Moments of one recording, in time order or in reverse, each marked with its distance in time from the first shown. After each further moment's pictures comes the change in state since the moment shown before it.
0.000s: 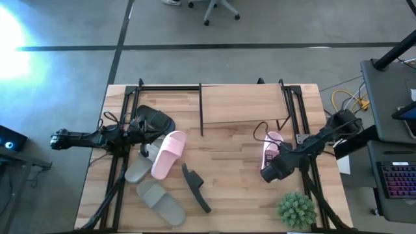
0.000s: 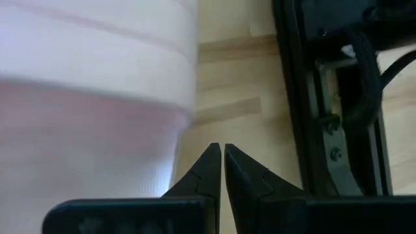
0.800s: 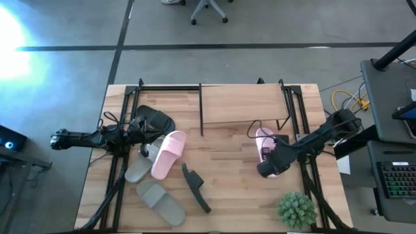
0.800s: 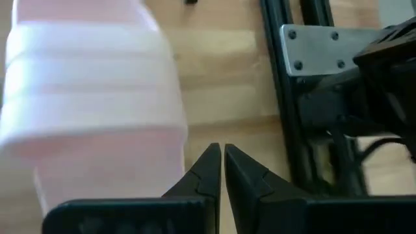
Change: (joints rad) left arm 0.000 0.000 0.000 0.000 0.000 0.000; right arm -0.069 -0.001 0.134 -0.193 0.196 -0.139
